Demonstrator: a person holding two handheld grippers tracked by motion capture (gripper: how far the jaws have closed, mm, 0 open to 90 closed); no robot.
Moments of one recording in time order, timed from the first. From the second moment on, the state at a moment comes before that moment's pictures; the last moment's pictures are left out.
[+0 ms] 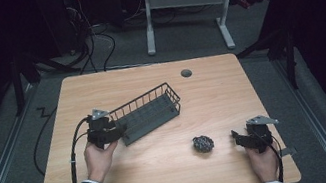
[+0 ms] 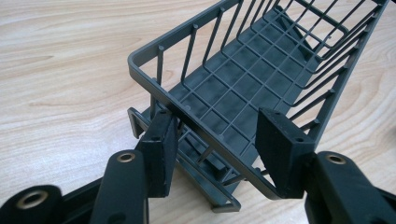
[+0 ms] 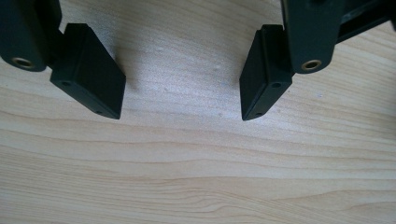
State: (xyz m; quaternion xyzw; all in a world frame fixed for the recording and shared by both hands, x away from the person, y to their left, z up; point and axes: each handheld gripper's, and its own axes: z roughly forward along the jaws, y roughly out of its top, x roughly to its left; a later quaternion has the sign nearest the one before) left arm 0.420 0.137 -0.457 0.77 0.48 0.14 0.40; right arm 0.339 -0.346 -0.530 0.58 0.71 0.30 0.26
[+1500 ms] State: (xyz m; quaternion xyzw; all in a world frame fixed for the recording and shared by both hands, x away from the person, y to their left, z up) left arm 0.389 0.156 -0.443 0.75 0.48 0.15 0.42; right arm 0.339 -0.346 -0.530 0.58 0.71 0.30 0.26
